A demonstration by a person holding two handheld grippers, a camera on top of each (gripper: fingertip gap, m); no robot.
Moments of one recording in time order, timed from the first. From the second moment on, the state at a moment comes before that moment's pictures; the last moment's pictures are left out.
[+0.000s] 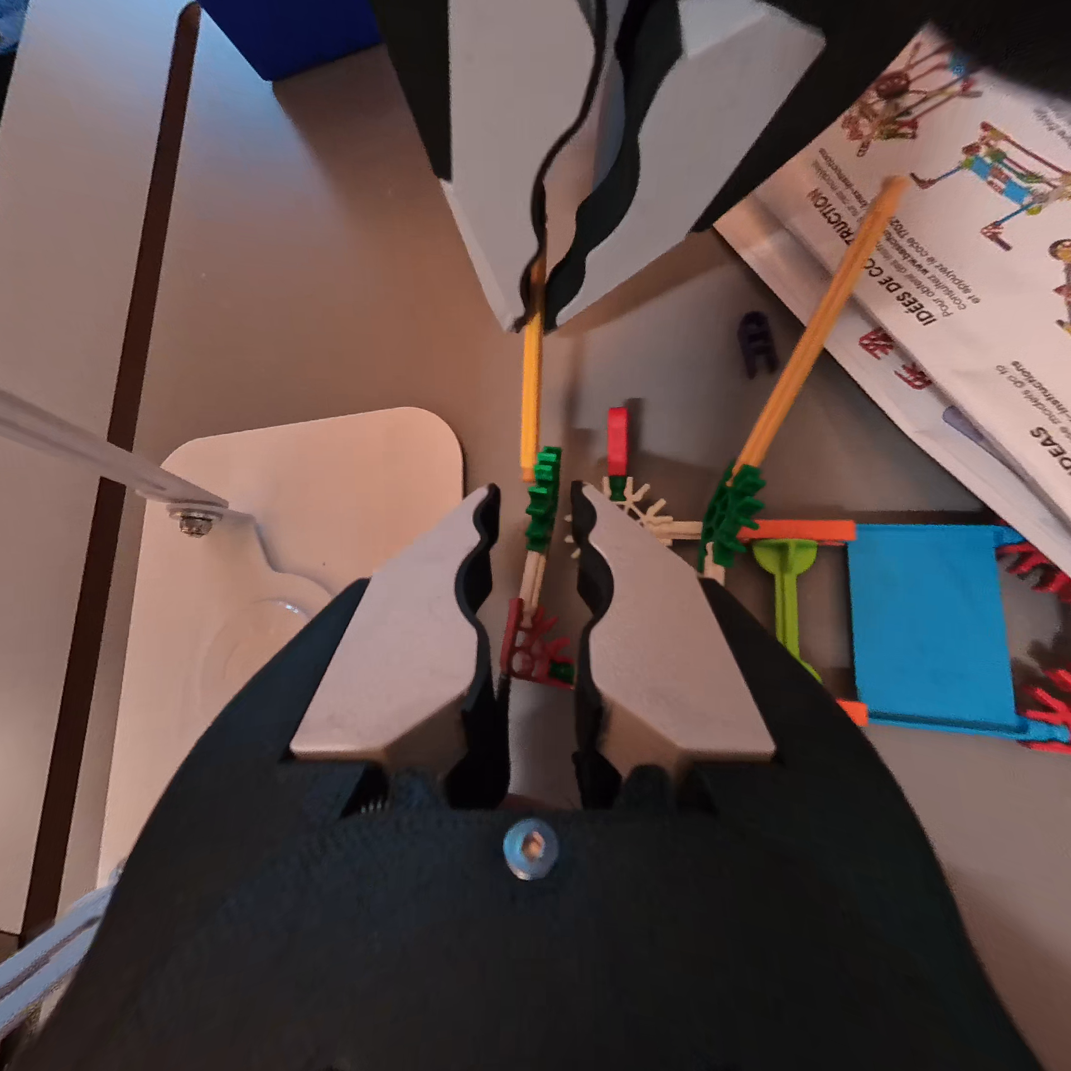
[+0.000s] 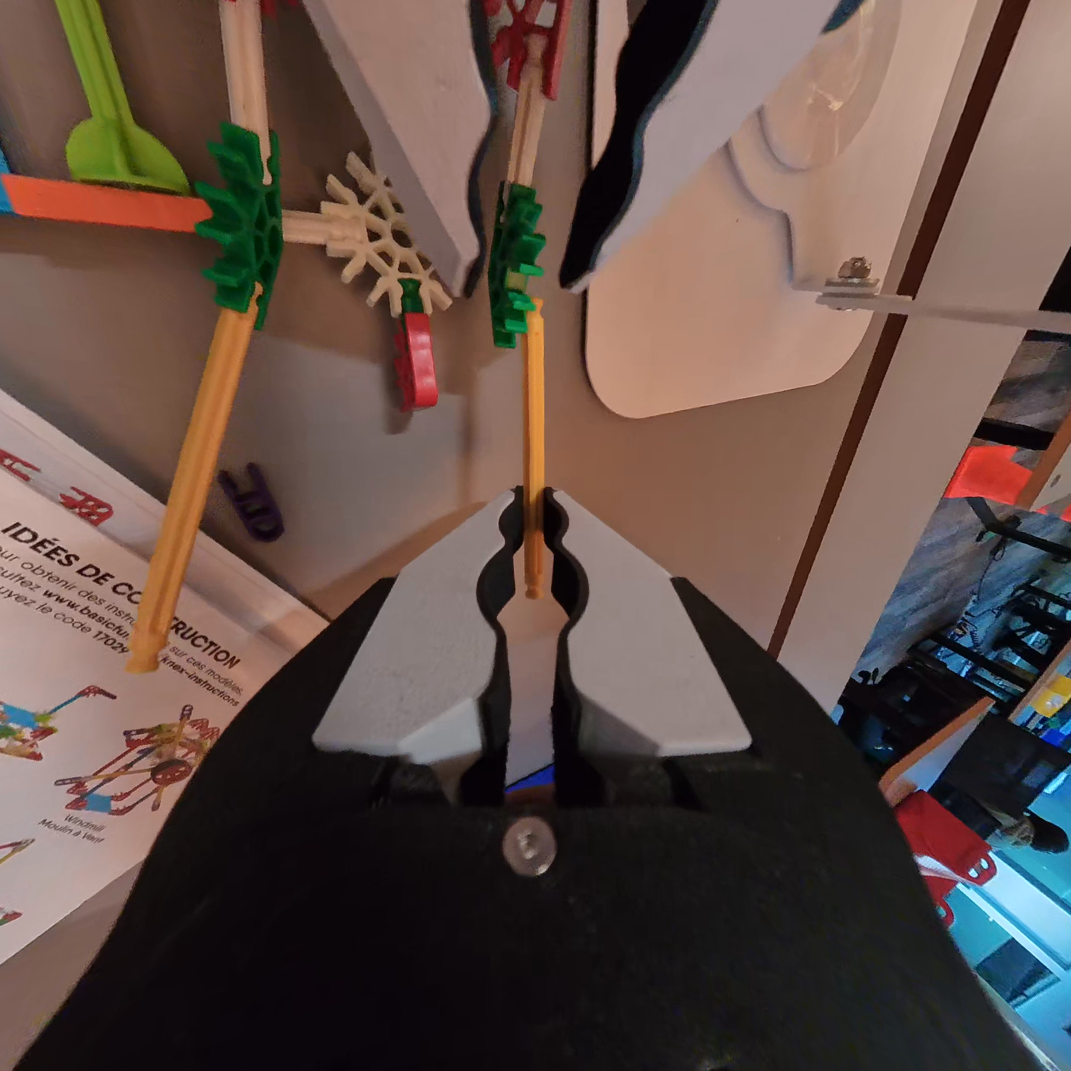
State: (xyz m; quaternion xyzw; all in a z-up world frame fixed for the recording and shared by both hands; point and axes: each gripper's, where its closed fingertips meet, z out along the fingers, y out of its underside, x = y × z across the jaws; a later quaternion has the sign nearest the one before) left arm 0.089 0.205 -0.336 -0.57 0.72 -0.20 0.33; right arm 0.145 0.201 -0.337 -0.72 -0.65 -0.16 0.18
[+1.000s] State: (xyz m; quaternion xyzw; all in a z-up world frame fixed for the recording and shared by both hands) left arm 0.101 0.188 -0.339 -0.56 0.71 -0.27 0.32; right arm 0.137 0.181 -0.322 -0.72 -0.66 -0.09 0.19
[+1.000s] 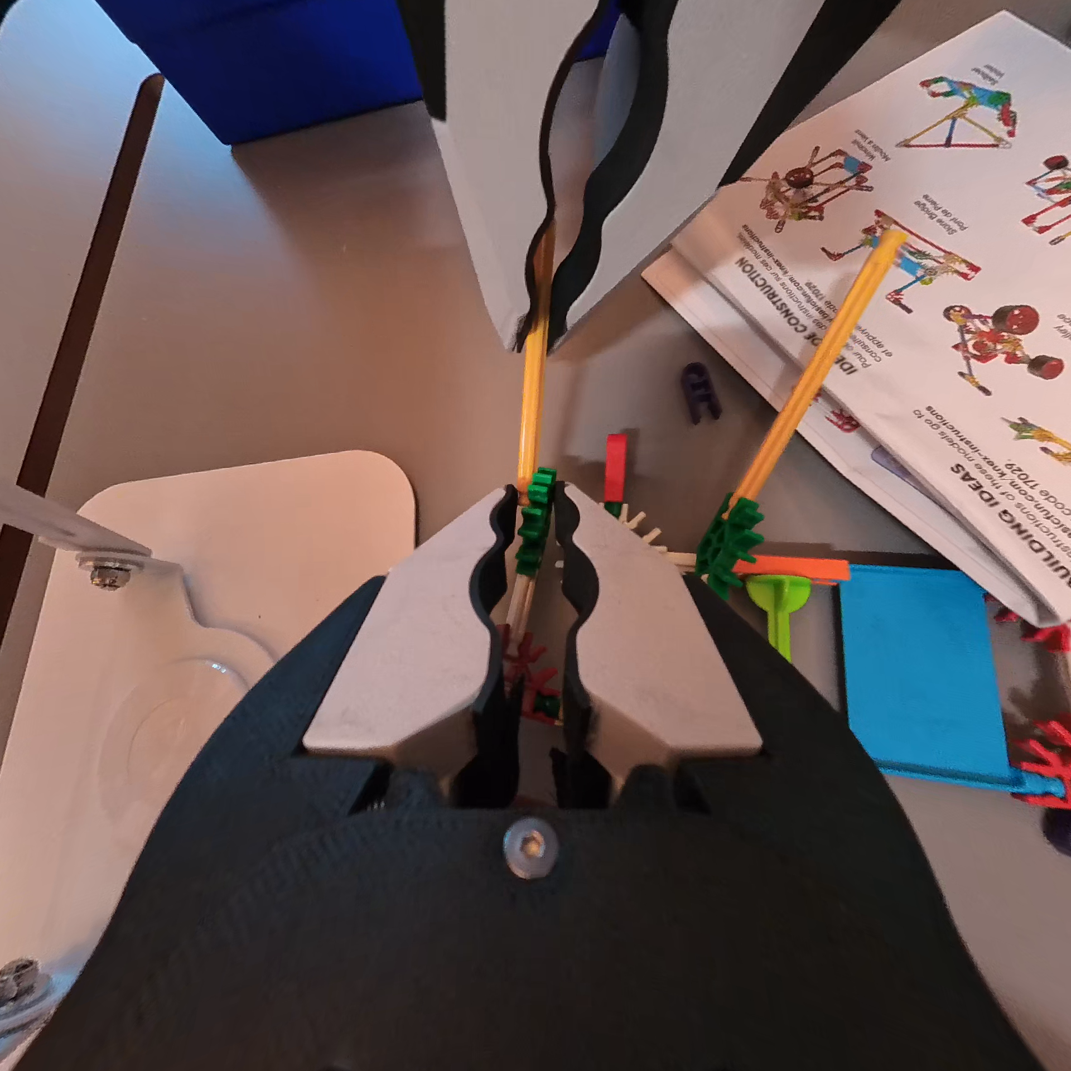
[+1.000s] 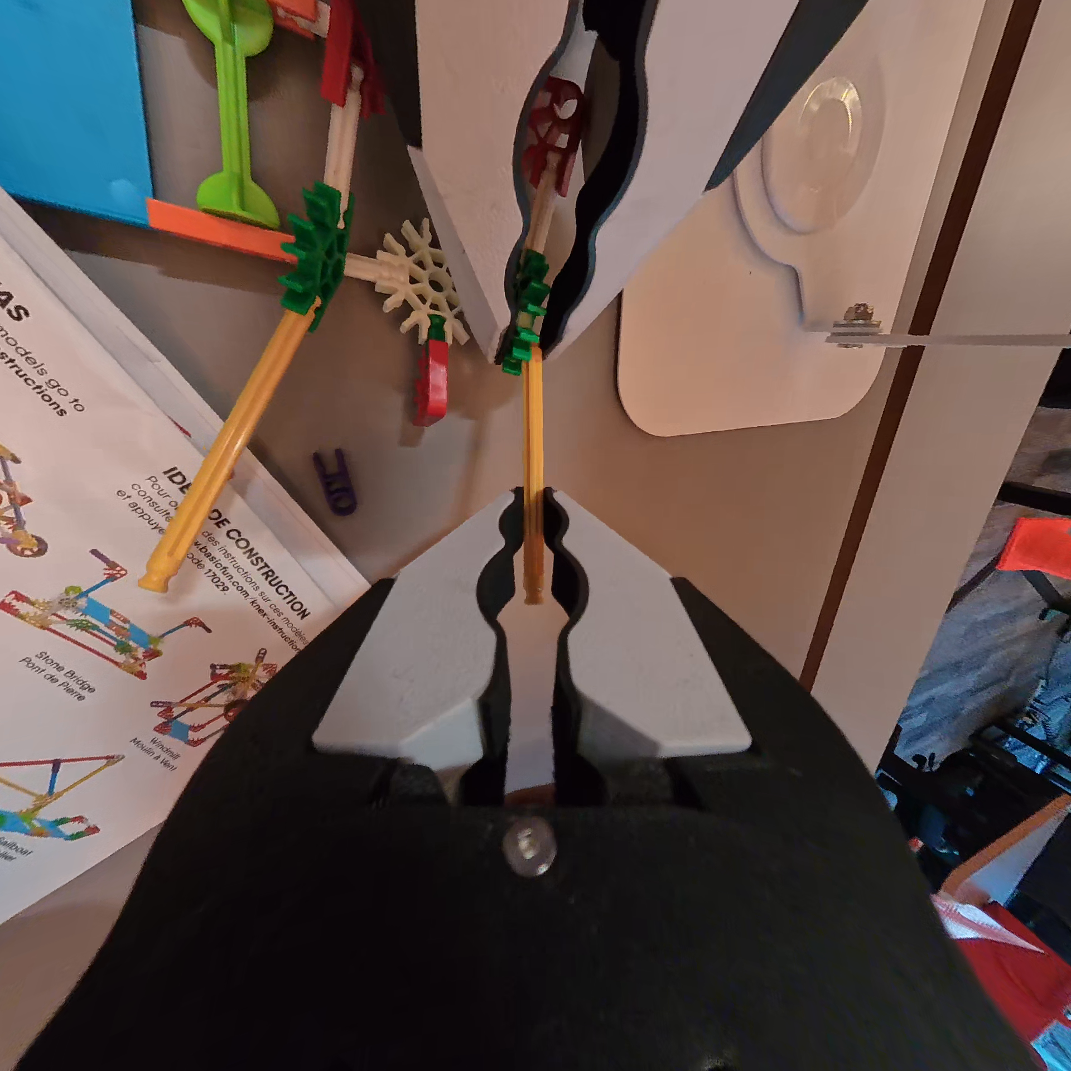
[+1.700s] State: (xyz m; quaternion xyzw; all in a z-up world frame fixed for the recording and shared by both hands) left arm 0.103 0.184 -0.338 -0.55 0.71 -0.27 0.33; right arm 0.137 0.175 -0.320 -0.72 -0.66 -0.06 0.19
